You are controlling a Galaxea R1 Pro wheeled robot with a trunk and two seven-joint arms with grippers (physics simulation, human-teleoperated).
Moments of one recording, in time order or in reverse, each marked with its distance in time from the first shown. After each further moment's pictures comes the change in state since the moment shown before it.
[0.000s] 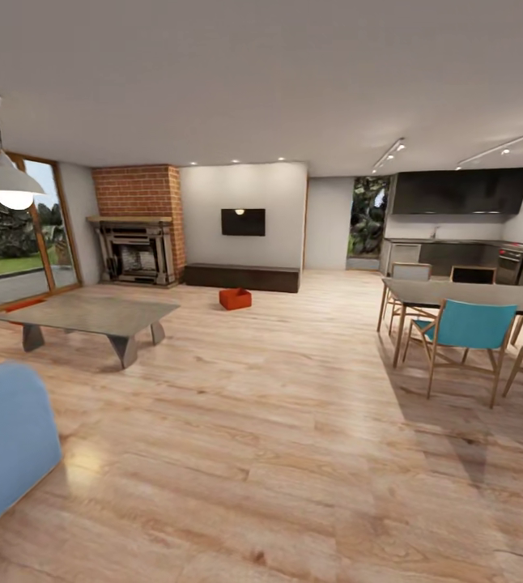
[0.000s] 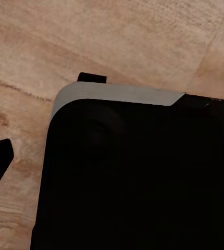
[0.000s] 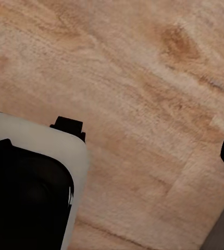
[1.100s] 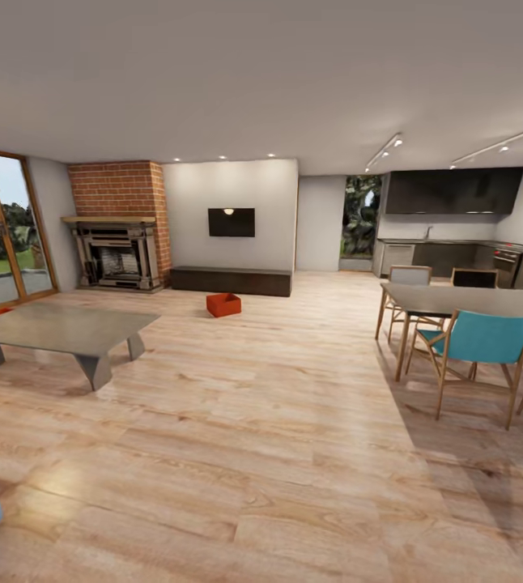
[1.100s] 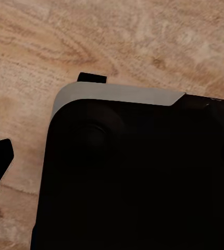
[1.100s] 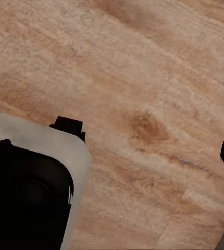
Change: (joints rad) left arm 0.000 0.000 0.000 0.000 0.000 0.000 0.000; right arm 0.000 0.000 0.000 0.000 0.000 0.000 0.000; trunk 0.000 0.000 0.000
